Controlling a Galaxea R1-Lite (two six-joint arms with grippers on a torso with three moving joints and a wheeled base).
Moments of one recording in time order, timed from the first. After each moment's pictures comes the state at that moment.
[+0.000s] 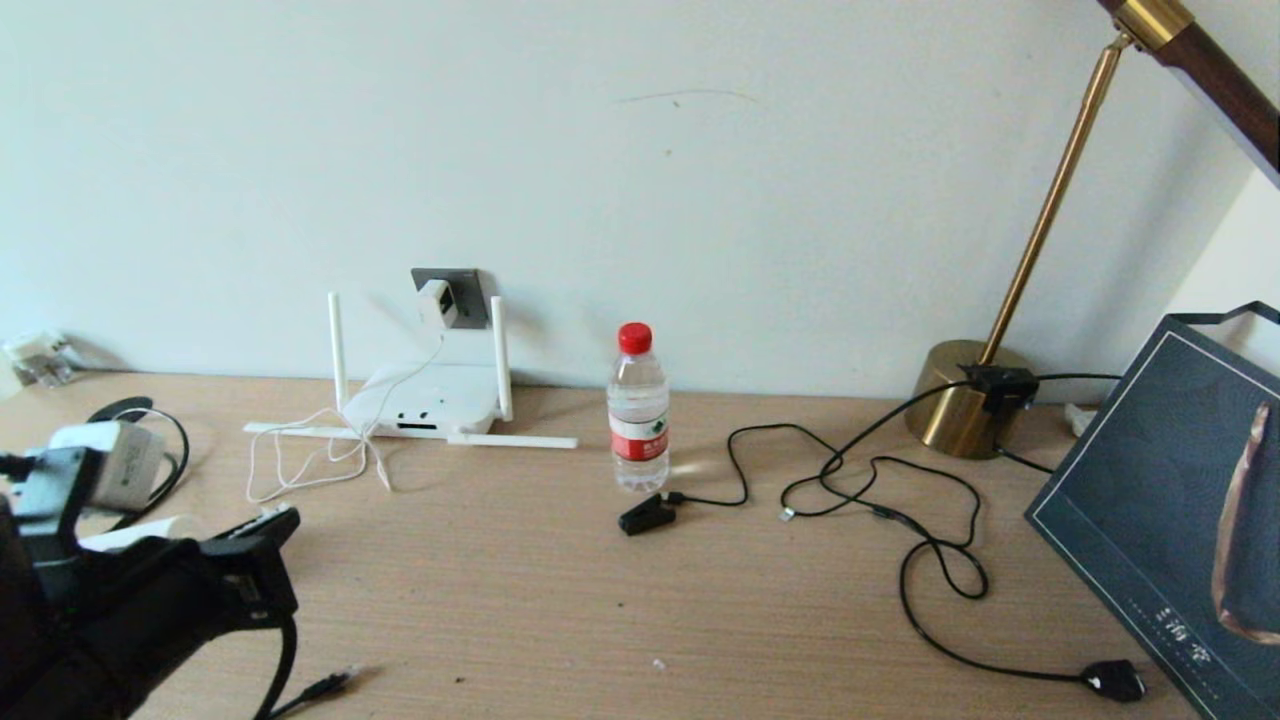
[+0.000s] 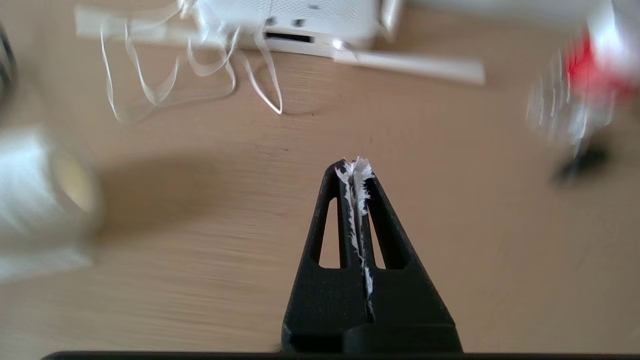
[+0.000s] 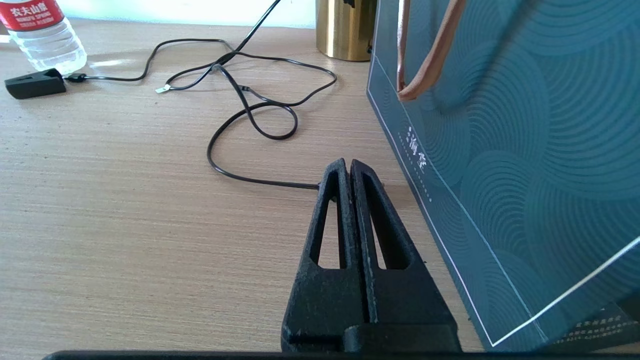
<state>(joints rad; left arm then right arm) -0.26 1.21 -0.29 -0.71 0.29 -0.07 0.01 0.00 0.00 0.00 0.00 0.01</state>
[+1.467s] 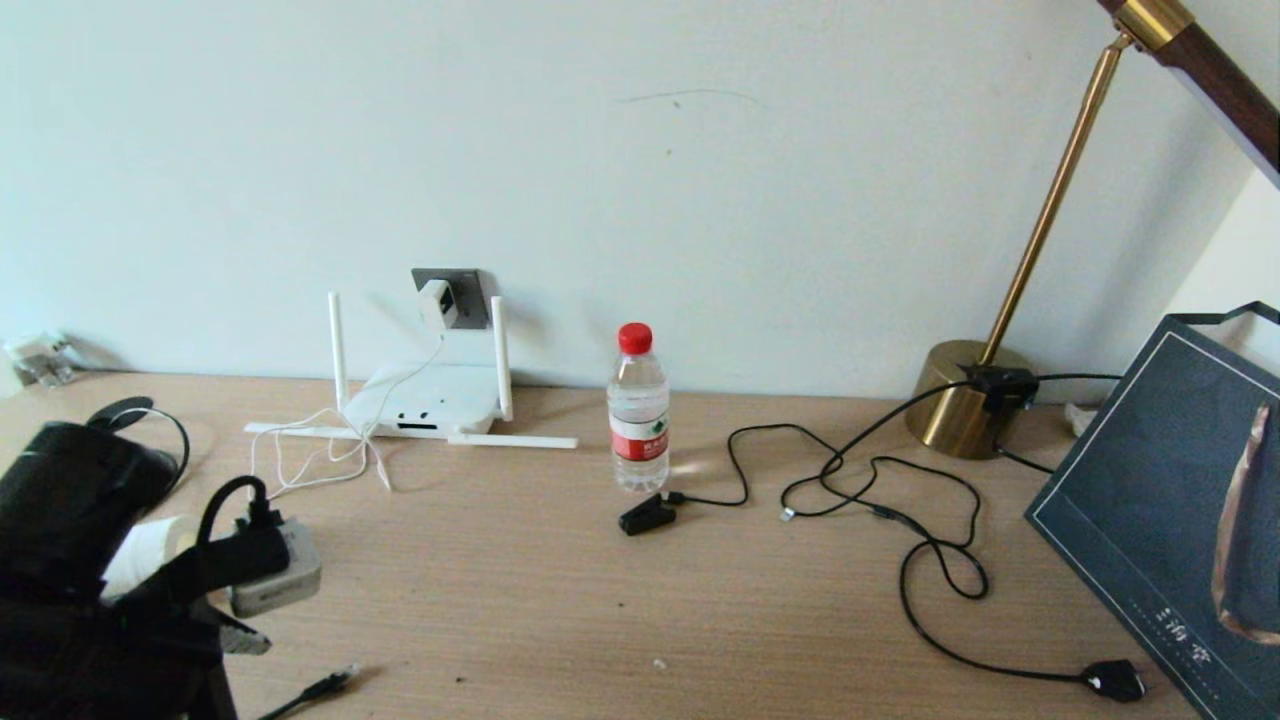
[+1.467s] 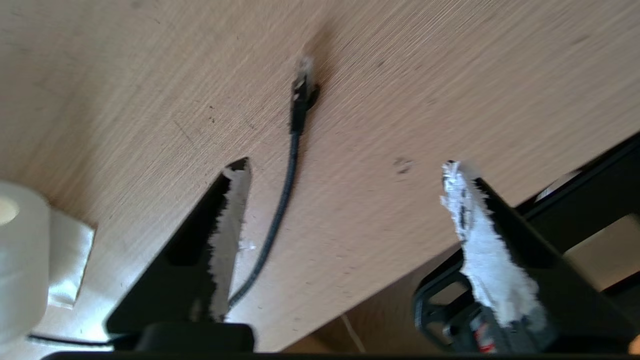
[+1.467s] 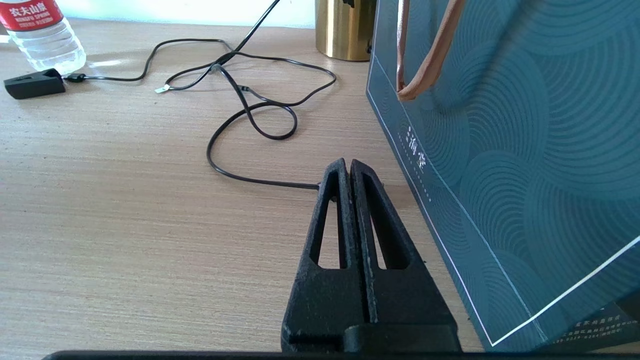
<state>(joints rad) -0.04 1.39 -0.77 0.52 -0.09 0.79 0.00 0.00 0.00 0.00 0.00 0.01</state>
